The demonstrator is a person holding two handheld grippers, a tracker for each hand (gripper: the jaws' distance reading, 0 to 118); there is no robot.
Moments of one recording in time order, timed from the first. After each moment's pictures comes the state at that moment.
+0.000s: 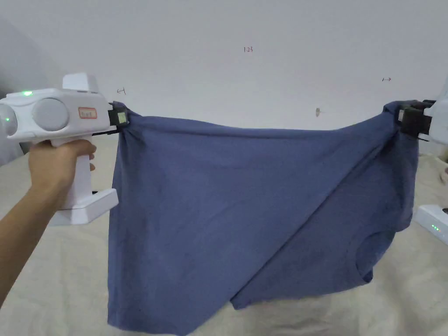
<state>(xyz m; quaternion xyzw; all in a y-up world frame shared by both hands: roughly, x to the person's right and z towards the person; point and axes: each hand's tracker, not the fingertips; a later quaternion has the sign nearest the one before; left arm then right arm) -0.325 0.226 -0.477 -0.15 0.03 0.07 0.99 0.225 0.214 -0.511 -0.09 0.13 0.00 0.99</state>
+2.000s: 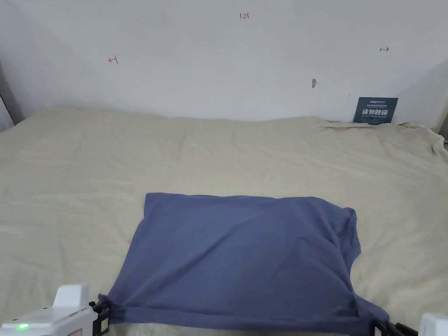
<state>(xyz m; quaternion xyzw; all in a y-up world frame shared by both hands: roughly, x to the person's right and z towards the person) -0.329 -0.121 -0.270 -0.39 0.06 0.08 0.91 0.252 -0.097 -0.277 -0.33 0.16 -0.07 0.93</state>
